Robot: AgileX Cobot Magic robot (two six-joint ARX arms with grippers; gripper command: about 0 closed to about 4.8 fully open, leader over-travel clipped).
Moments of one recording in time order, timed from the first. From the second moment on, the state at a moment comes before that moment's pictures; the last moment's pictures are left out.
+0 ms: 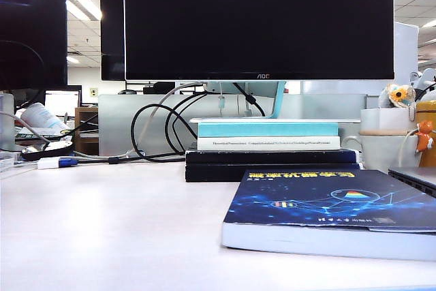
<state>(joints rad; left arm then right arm) -0.33 0.53 0.33 0.16 0.13 -0.04 0.15 0.17 0.35 -0.26 -0.02 0.27</state>
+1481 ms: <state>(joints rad) 0.06 0.31 0.01 0.01 0.12 -0.27 0.15 0.00 0.05 -0.08 0.14 0.26</state>
